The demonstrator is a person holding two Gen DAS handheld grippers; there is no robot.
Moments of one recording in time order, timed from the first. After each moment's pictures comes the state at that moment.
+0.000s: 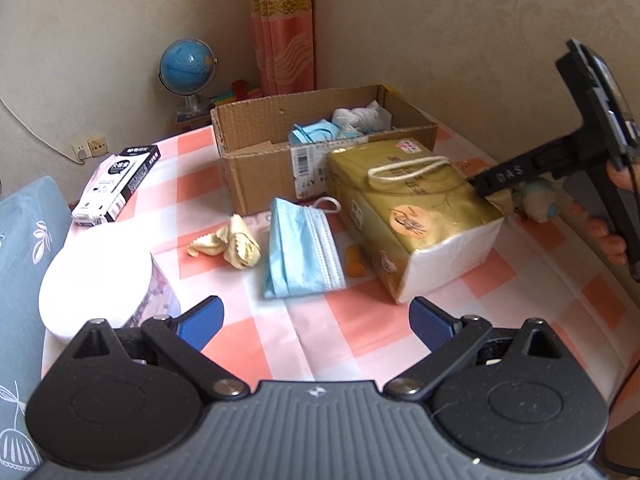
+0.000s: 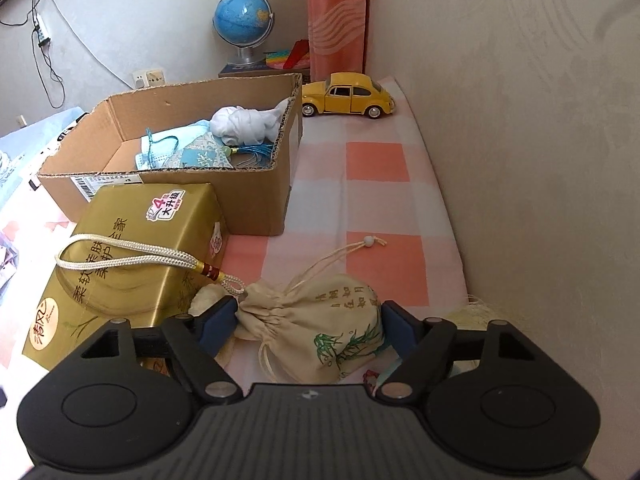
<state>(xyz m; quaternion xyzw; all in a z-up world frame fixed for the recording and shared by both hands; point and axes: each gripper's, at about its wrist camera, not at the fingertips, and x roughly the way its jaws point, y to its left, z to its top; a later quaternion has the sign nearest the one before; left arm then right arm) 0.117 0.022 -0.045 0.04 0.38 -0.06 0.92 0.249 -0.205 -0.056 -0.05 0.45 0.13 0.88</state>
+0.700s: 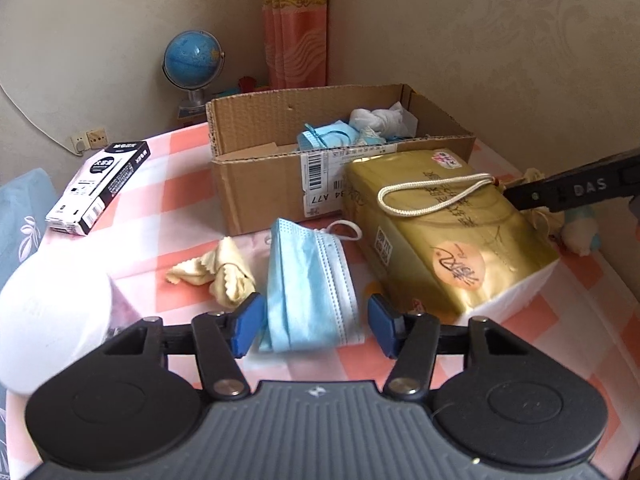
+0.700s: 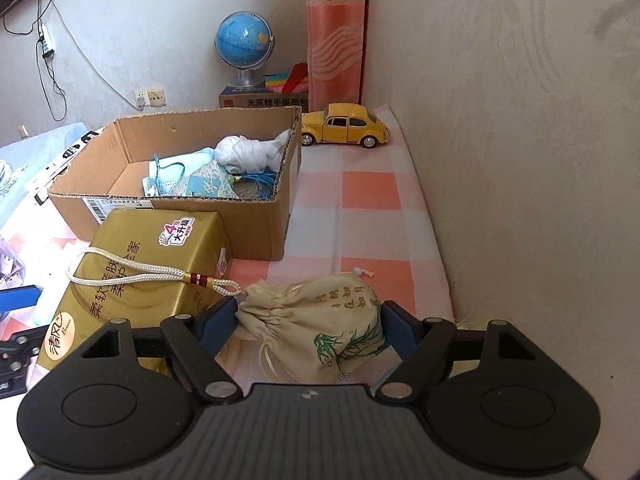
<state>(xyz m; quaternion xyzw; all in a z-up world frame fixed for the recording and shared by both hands) 0.171 0.020 -0.072 0.02 0.38 -0.05 0.92 0.243 -0.205 -0.039 -0.06 0.41 0.13 0.90</state>
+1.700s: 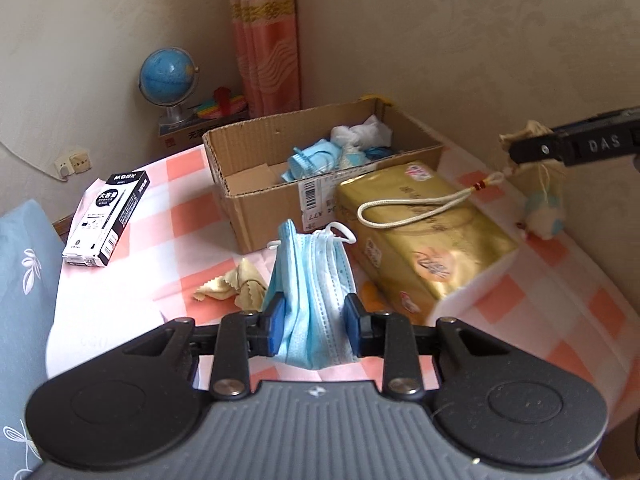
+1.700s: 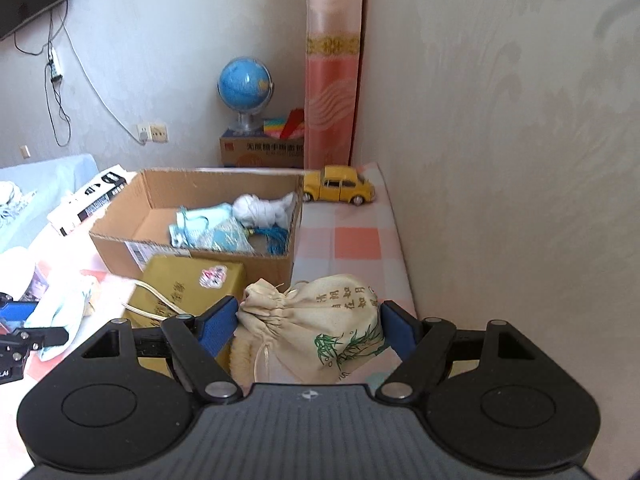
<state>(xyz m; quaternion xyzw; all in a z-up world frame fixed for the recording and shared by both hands) 0.146 0.038 -0.024 0.05 0.39 -0.10 0.92 0.198 -0.206 0.026 -0.06 0.35 0.12 0.92</state>
